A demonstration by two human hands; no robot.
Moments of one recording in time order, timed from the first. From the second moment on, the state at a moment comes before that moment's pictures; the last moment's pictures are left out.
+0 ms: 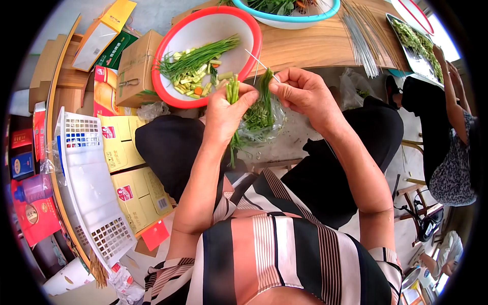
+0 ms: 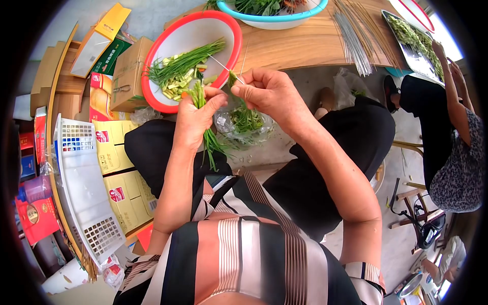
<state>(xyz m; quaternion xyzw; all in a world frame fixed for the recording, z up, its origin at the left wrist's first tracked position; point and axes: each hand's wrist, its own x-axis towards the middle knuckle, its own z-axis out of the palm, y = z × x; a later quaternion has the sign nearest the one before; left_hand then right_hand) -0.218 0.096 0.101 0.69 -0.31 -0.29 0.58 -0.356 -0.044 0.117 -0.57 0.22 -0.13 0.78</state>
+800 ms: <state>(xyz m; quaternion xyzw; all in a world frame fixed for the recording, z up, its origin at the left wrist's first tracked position) -0.218 0.101 0.101 0.69 -0.28 -0.24 0.62 -0.355 -0.045 0.115 -0.63 0.22 -0.20 0.72</state>
